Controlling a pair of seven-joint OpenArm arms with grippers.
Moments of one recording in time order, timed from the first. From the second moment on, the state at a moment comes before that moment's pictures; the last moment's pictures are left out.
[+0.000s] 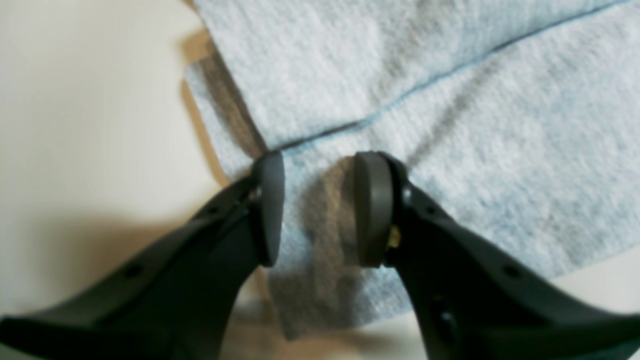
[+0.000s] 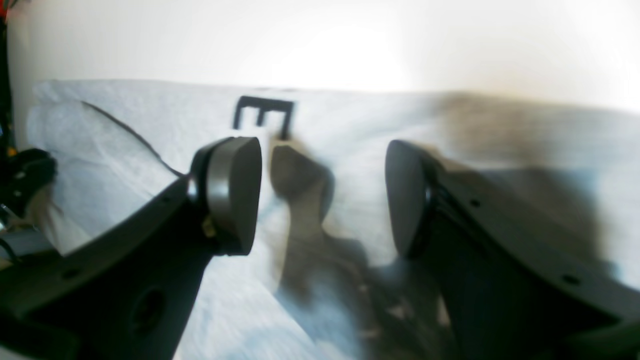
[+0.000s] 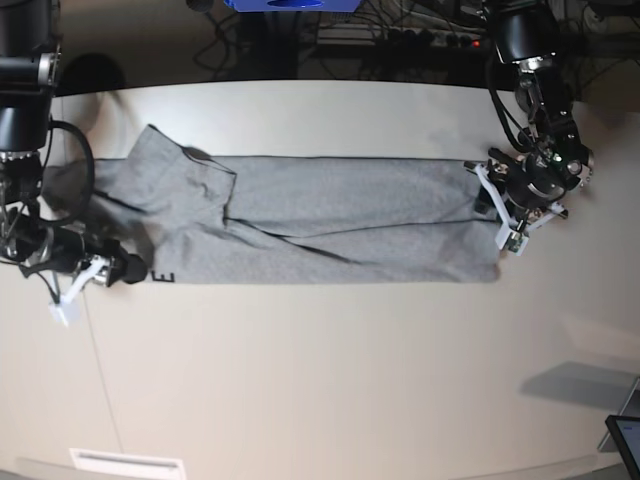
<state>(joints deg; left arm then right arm) 5.5 -16.7 -22.1 90.6 -5.4 -39.8 53.1 15.7 26.1 4.8 61.5 57.3 25.6 -61.5</state>
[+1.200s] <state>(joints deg) 4.8 -18.4 -22.1 102.5 -1.8 -39.8 63.1 -22.8 8.0 34.6 97.9 80.3 4.5 -73.3</state>
